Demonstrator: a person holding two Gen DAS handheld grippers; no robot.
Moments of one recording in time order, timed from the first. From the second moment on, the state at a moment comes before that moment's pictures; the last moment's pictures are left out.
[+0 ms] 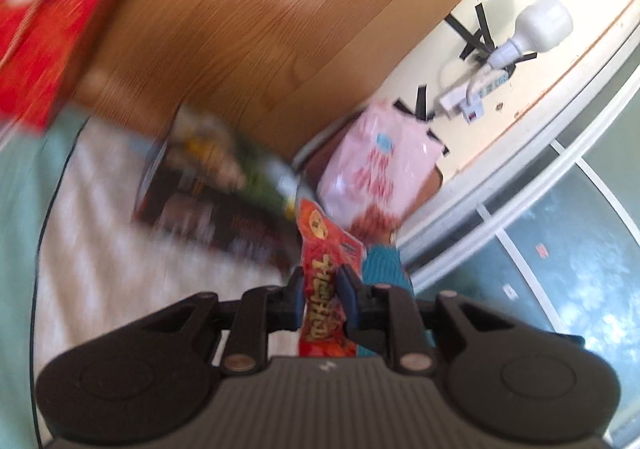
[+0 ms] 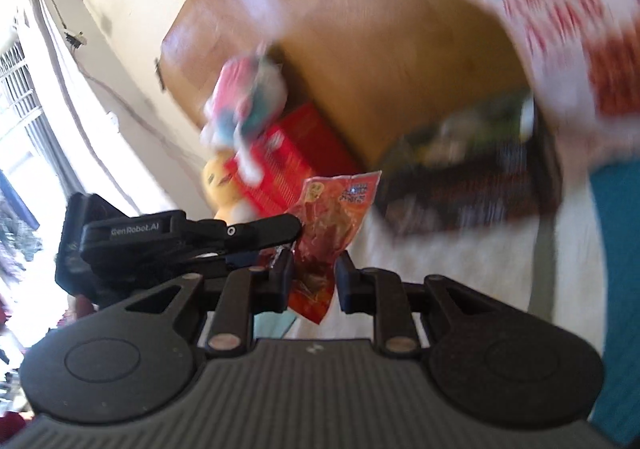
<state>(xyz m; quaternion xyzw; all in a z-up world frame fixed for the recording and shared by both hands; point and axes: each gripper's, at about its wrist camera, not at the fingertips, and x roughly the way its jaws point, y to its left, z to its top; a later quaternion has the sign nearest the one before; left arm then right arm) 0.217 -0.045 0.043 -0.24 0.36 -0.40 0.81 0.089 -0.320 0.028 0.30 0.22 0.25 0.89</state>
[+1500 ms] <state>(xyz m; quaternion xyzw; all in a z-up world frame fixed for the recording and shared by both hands) 0.056 -0.078 0.012 0.04 0.31 -0.14 0.94 -0.027 -0.272 -0.037 0.26 0.26 0.07 0.93</state>
